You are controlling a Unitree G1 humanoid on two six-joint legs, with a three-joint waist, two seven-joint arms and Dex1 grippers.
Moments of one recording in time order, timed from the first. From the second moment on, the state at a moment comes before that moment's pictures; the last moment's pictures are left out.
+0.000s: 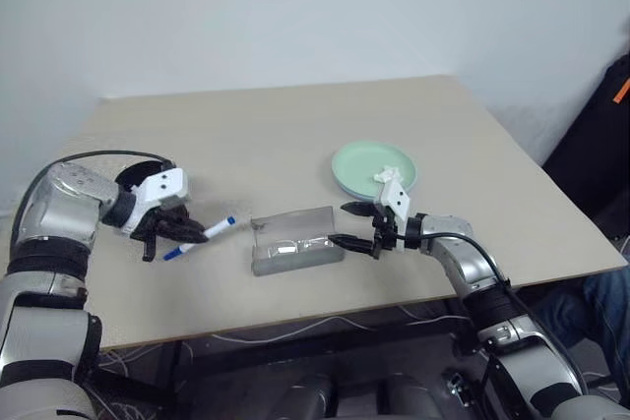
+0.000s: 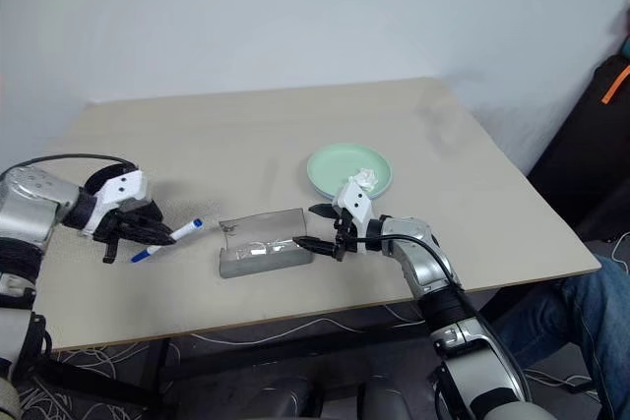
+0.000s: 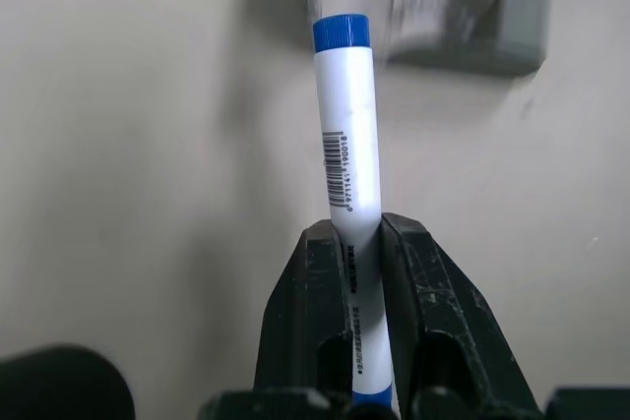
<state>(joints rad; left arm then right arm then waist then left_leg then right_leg) -0.70 0.95 -0.12 0.66 -0.02 0.16 -1.60 -0.54 -0.23 0.23 0.34 0.20 0.17 1.01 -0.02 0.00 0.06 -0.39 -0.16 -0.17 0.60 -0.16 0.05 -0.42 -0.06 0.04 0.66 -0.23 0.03</state>
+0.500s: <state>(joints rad) -0.75 0.80 0.28 0.46 -0.26 0.32 -0.99 -0.54 -0.23 0.23 0.34 0.19 0.17 1.02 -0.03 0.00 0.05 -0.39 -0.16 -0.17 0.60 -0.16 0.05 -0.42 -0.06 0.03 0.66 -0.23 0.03</state>
